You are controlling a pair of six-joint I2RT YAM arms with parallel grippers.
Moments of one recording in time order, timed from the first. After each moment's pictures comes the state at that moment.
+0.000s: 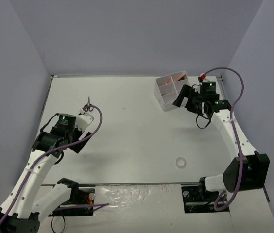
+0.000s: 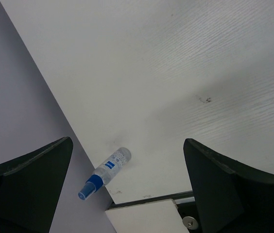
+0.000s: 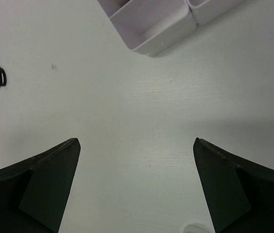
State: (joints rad) left arm -0.29 0.87 0.97 -1.02 -0.24 0.43; right arm 0.10 1.36 1.16 -0.55 -0.19 0.46
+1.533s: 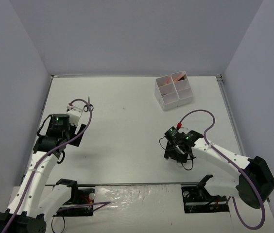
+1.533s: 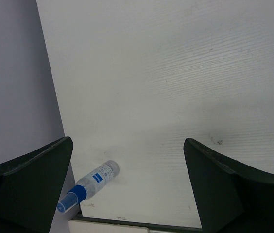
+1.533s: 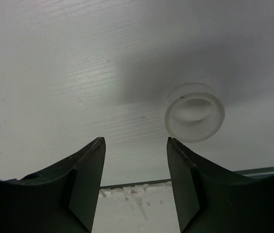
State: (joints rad) left arm -0.14 0.85 0.85 -0.79 -0.26 0.29; right arm 0.70 1.20 0.70 -0.84 0.17 0.97
